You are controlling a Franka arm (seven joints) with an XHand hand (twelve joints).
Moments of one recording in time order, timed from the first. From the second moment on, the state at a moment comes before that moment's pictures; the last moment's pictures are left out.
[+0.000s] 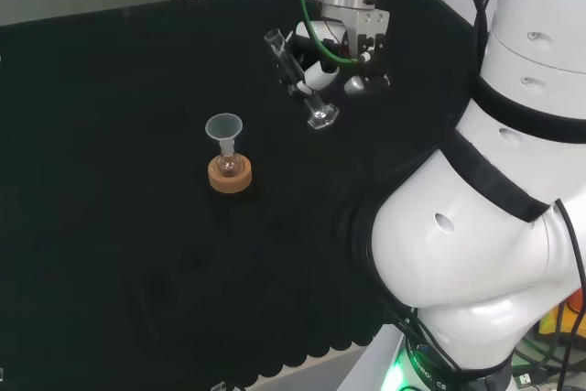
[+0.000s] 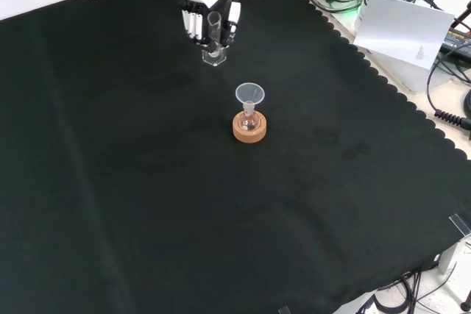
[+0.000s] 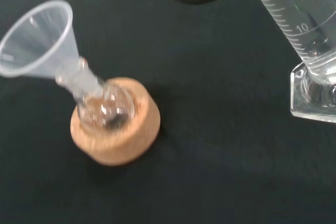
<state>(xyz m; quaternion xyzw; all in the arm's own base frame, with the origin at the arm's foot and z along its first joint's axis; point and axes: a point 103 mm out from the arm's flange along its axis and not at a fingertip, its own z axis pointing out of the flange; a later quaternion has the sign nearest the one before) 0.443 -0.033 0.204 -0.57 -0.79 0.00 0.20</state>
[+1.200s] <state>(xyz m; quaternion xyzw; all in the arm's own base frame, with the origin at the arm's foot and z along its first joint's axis) 0.423 -0.005 0.189 -0.54 -0.76 0.24 0.26</state>
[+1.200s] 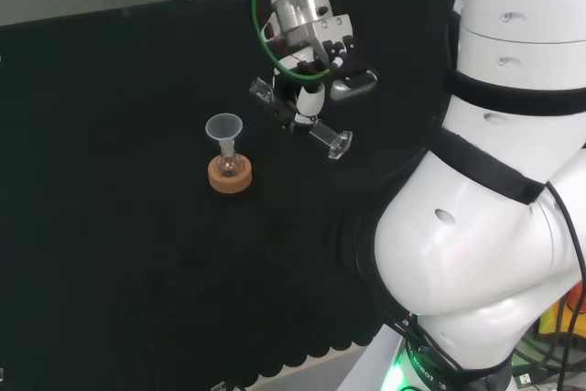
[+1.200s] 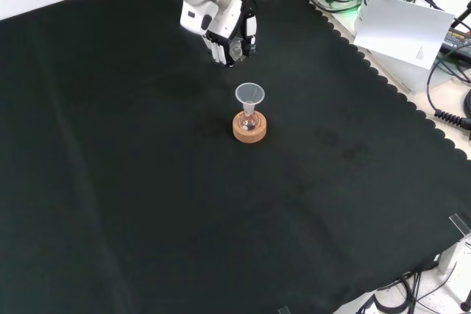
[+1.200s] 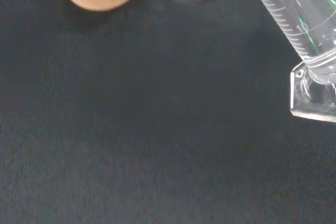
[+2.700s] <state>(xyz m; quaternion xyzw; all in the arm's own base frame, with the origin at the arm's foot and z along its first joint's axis) 0.424 0.021 0.204 -0.50 -0.71 0.41 0.28</state>
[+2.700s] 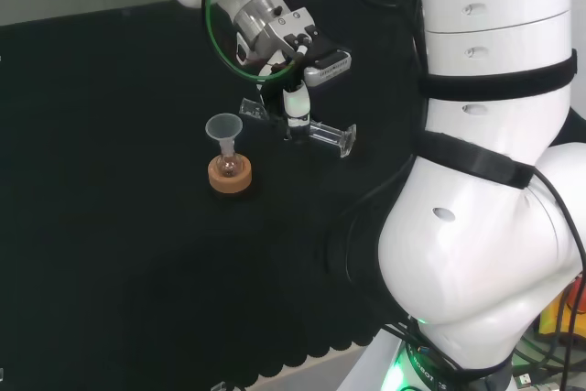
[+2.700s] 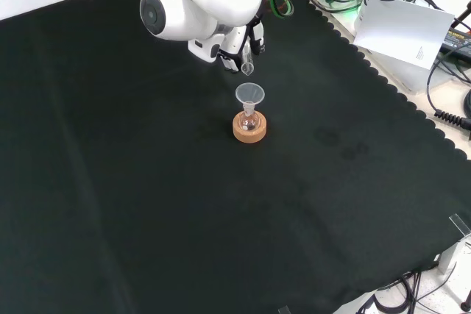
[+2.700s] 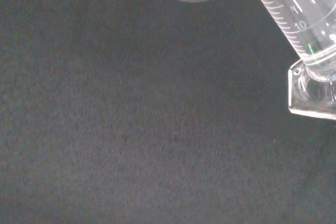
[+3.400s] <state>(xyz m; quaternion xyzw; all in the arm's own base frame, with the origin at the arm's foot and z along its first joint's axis) 0.426 0.036 0.210 -0.49 -0.69 0.46 0.27</state>
